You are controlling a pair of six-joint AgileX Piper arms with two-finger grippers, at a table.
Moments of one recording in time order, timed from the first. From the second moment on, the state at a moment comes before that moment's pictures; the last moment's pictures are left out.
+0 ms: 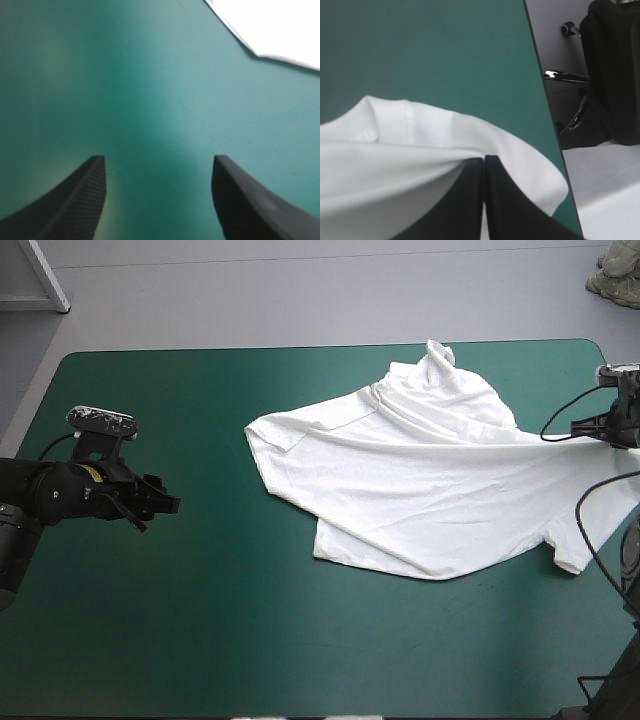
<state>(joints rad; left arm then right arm) -0.14 1.14 -1.20 0.00 1.08 0.13 -0.27 1.93 -1.68 -0.28 0.90 0.03</state>
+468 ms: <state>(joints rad) -0.14 1.14 -1.20 0.00 1.11 0.13 -0.27 2.20 -2.01 -0.21 0.94 0.02</state>
